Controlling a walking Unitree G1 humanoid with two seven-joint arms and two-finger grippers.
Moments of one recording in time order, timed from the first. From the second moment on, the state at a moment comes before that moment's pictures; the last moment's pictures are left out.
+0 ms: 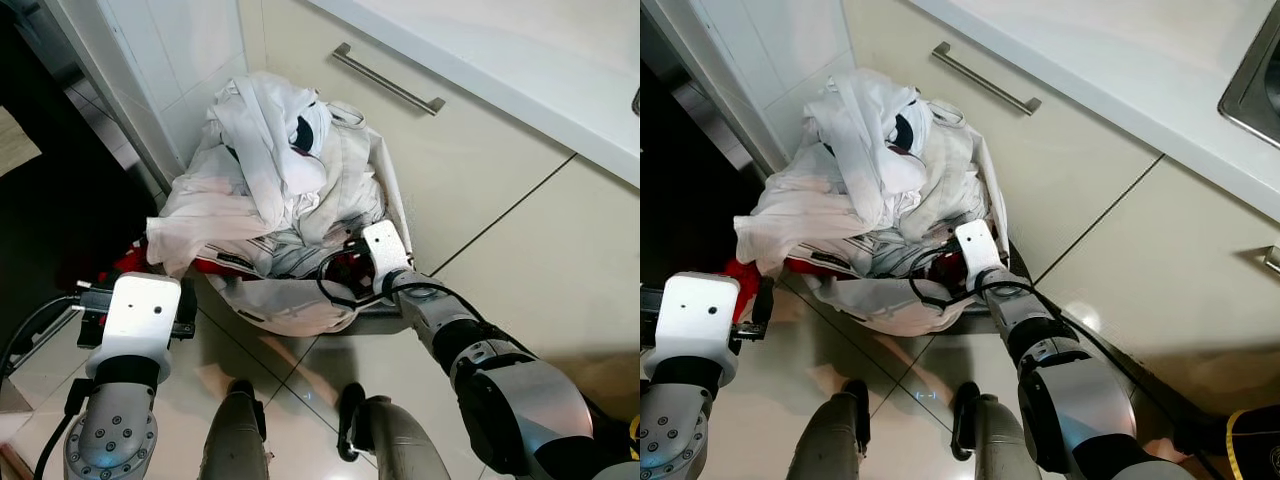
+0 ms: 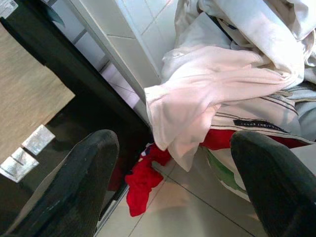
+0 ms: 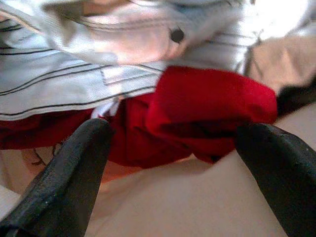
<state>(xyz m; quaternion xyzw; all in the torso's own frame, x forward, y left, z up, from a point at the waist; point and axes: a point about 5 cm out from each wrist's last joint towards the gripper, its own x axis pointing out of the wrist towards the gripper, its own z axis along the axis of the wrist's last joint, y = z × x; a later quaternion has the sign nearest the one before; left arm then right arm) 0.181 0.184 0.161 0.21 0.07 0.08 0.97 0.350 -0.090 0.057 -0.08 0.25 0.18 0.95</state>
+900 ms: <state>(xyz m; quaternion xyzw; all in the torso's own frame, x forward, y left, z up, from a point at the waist) 0.189 0.174 0.171 0.19 0.03 0.07 0.98 0.360 -0.091 0.071 0.06 0.22 0.13 0.97</state>
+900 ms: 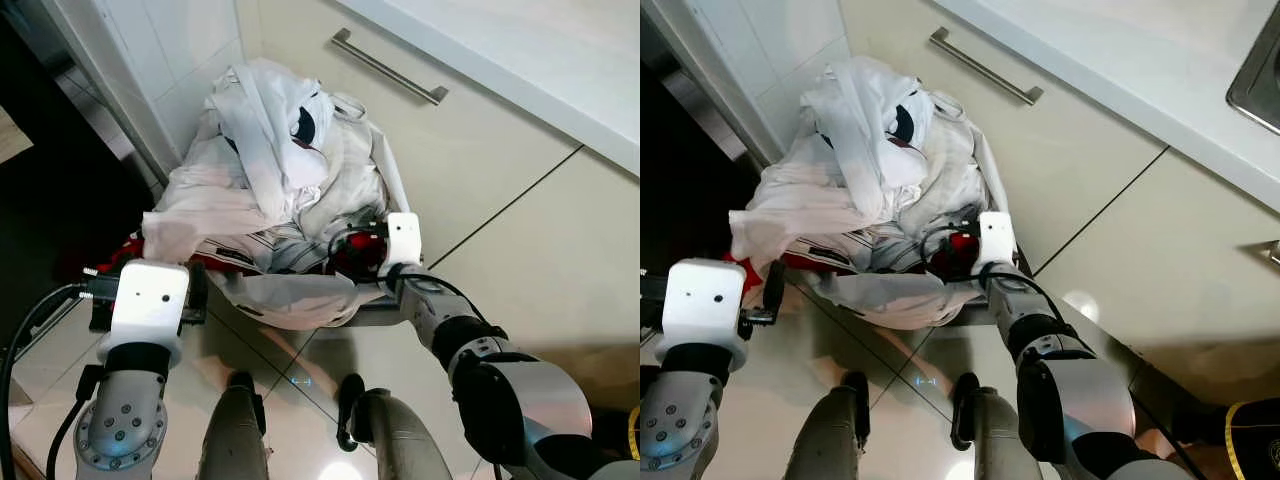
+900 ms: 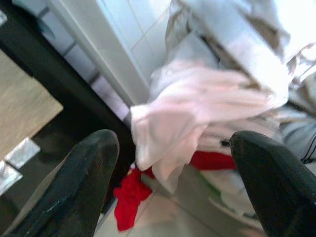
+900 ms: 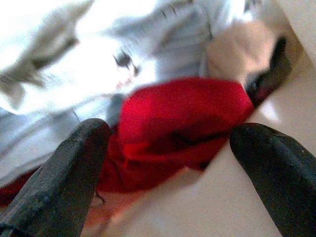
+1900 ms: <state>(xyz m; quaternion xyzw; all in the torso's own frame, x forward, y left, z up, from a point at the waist) 0.302 0.159 0.148 0.14 -0.03 0.04 0.99 0.365 -0.096 0.182 -0.03 -0.16 0.19 0.97</state>
